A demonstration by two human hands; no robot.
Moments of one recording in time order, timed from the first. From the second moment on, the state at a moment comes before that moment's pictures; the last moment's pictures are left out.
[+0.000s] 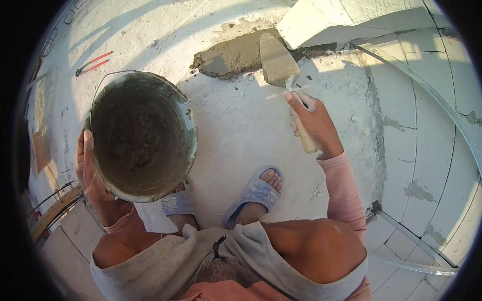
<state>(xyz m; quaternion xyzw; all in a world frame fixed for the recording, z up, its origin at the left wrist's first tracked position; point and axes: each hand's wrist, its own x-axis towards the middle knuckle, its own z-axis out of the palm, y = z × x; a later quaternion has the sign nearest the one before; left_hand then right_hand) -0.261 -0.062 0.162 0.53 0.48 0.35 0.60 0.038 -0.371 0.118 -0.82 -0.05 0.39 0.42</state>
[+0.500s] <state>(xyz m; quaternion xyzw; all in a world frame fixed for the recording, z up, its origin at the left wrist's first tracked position) -0.264 -0.061 0.165 0.58 0.48 0.34 0.56 0.073 -0.345 0.064 -0.80 0.03 0.39 0.46</state>
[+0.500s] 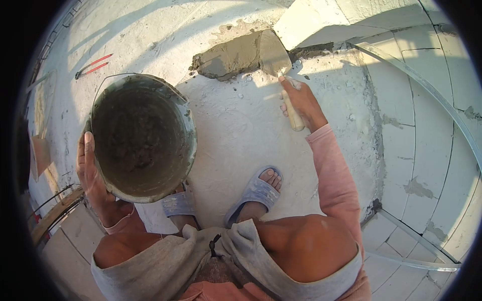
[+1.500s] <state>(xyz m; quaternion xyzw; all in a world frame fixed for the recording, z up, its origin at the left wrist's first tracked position) -0.265 -0.060 0.164 0.53 0.47 0.34 0.62 0.019 -0.324 0.079 -0.71 -0.09 0.54 0.43</state>
